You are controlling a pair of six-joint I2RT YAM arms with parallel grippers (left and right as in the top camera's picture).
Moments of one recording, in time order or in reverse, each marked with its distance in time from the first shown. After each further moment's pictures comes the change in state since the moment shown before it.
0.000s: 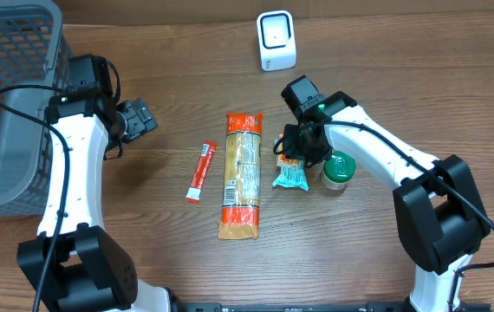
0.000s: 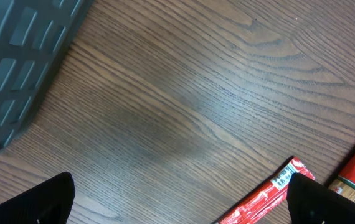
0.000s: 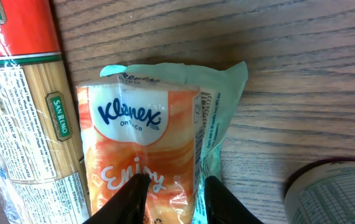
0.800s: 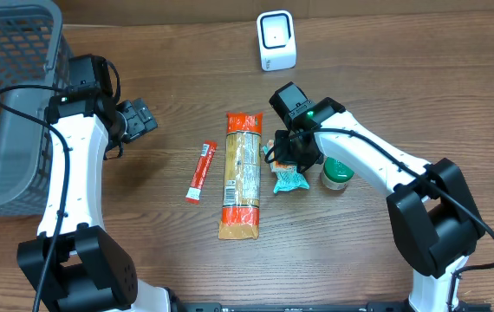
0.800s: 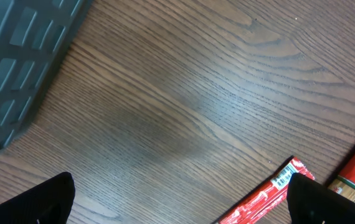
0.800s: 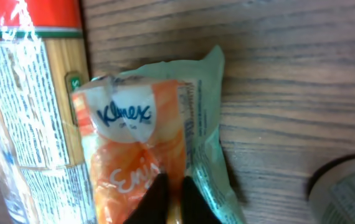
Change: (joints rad) left arm 0.000 0.000 0.000 0.000 0.000 0.000; right arm 0.059 0.000 0.000 0.007 0.032 0.001
